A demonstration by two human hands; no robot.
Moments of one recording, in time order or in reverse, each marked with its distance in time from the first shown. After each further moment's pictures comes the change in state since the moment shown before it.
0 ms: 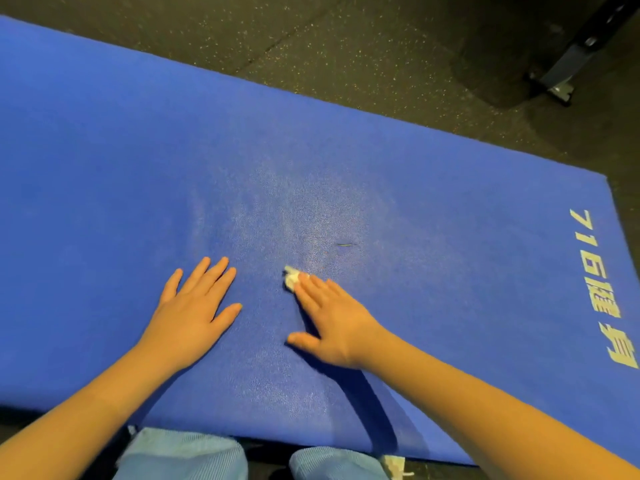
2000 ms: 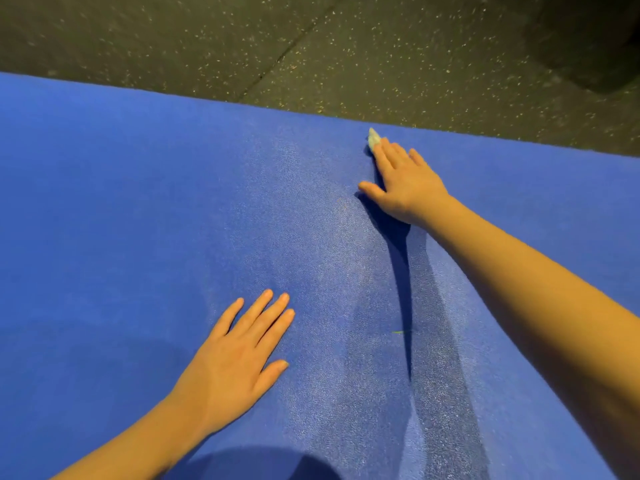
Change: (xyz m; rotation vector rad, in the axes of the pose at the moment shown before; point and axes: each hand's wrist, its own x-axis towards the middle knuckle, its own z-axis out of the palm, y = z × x) left_hand 0.108 -0.025 -0.013 0.296 0.052 0.386; right_hand 0.210 0.199 -0.138 -0.126 0.334 0.307
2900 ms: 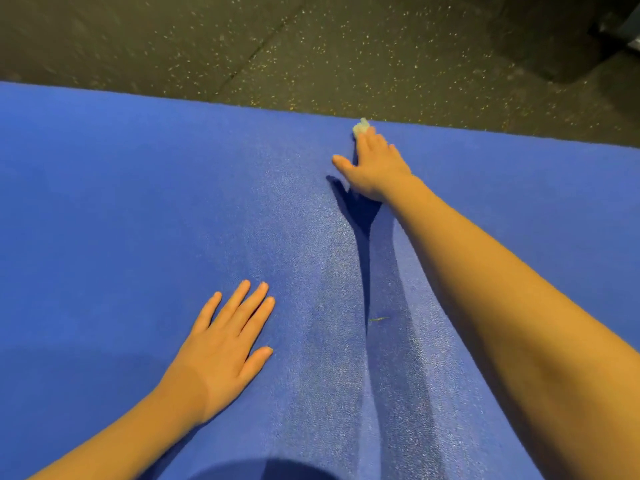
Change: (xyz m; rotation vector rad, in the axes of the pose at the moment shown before) left_hand 0.008 0.007 0.004 -0.007 0.031 -0.054; right_hand 0.015 -0.002 -0.002 0.209 -0.020 0.235
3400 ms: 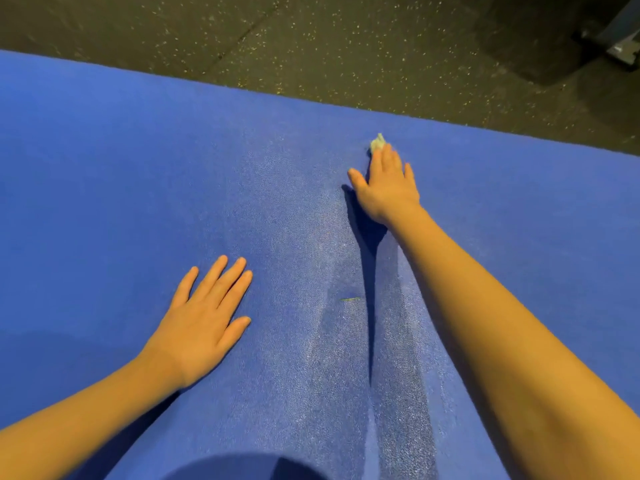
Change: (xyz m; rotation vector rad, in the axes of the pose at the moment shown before) left_hand 0.004 0.007 0.006 -0.003 0.046 -0.063; right_hand -0.054 0.035 0.017 0.009 0.049 0.111
